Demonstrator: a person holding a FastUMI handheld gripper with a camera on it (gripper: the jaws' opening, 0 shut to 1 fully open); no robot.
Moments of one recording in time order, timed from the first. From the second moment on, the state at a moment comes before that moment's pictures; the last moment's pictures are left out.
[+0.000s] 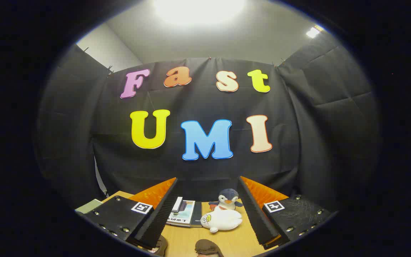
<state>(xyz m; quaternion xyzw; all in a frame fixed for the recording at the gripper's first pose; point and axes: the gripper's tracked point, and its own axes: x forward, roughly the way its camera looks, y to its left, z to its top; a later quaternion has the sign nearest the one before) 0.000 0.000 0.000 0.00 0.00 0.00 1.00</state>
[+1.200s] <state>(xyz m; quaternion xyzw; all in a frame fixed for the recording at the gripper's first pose) 0.029 0.035 -0.046 0.03 0.03 0.11 0.99</state>
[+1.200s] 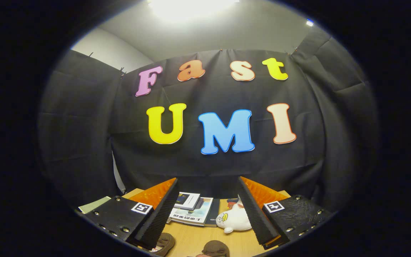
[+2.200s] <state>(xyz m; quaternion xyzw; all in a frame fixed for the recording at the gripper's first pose) -0.020 0.224 -0.229 0.21 0.32 0.34 0.86</state>
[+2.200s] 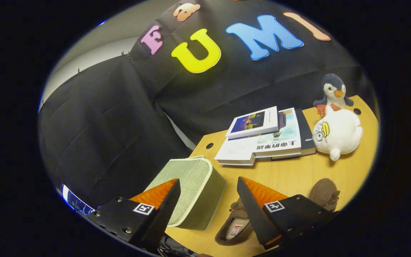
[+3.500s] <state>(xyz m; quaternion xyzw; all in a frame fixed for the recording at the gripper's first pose) -0.032 0.333 -0.291 0.41 0.48 0.42 0.65</state>
